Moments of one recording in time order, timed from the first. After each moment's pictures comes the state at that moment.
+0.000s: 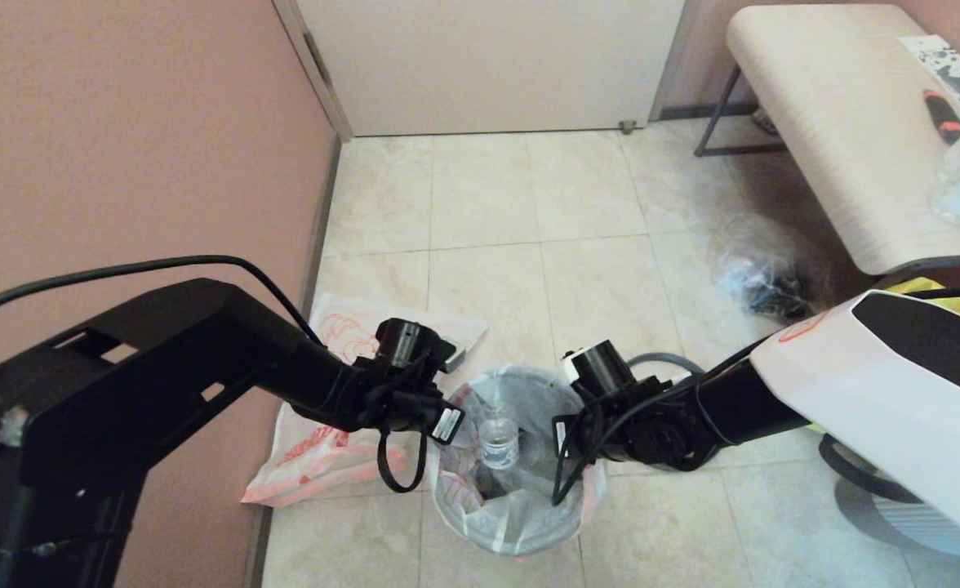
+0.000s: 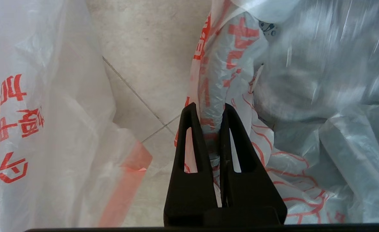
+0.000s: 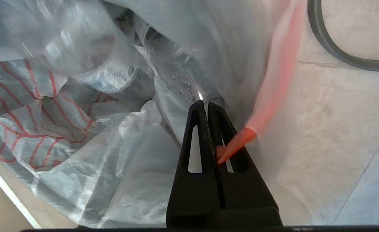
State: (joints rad) left arm -0.41 2.31 -1.24 -0.21 0.02 0.24; right arm 0.63 2.27 -1.35 -0.10 -0.23 0.42
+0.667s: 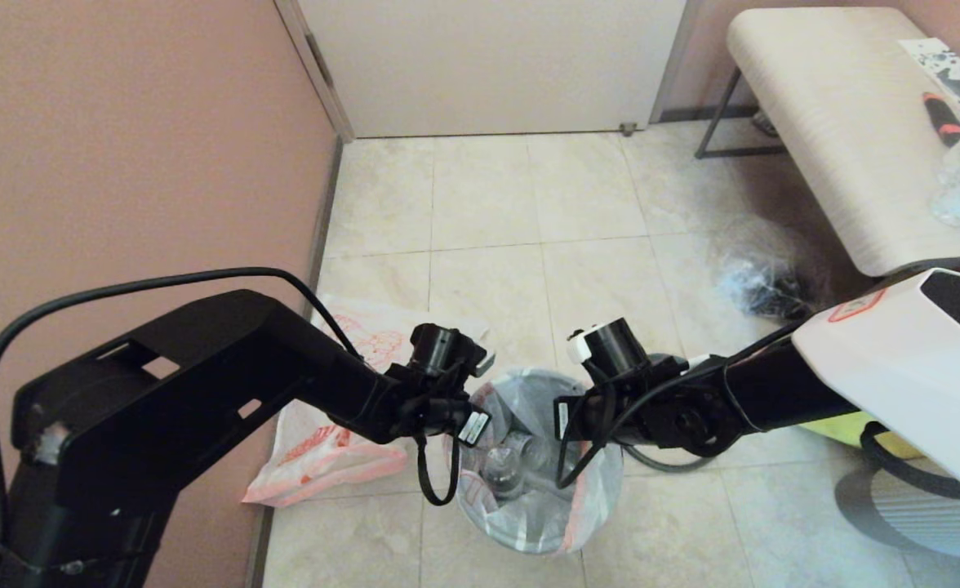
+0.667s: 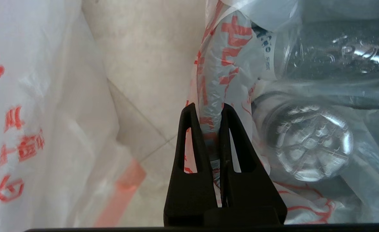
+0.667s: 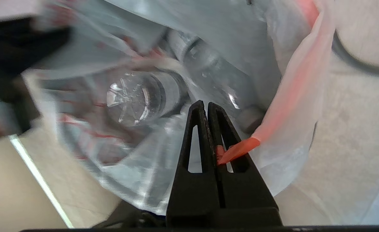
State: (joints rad) left arm -0.51 2.36 -1.29 -0.25 0.13 0.24; right arm 0.62 2.19 -1.34 -0.10 -0.17 0.46
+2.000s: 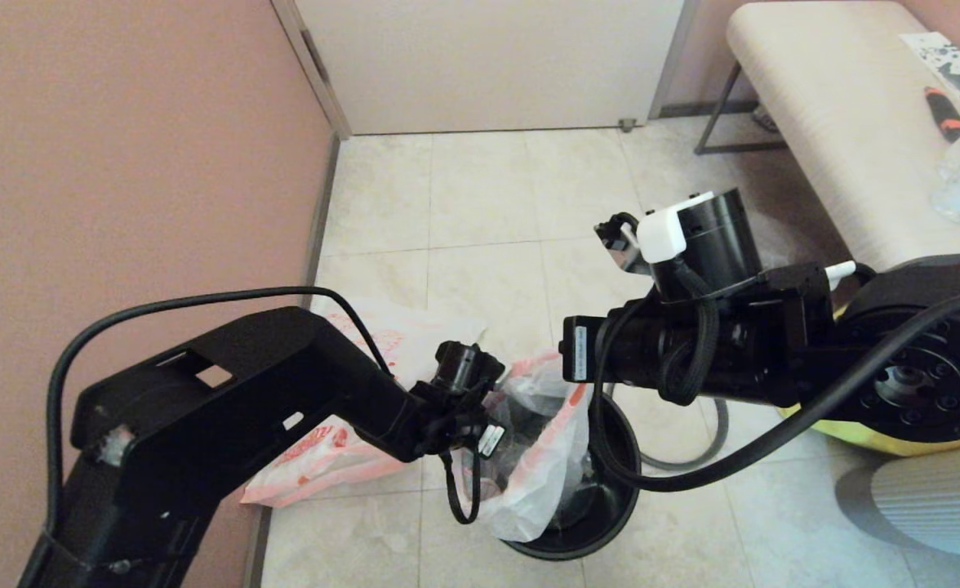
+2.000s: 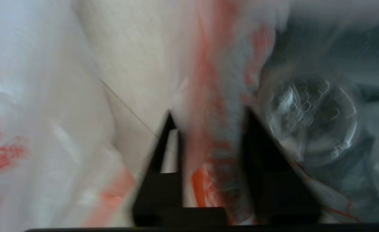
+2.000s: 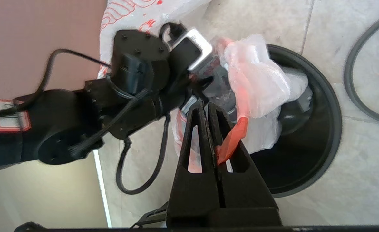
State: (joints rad) left arm -0.57 2.36 -1.30 -0.32 0.23 0.22; right arm 0.75 1.81 -1.33 0.01 -0.17 0.45
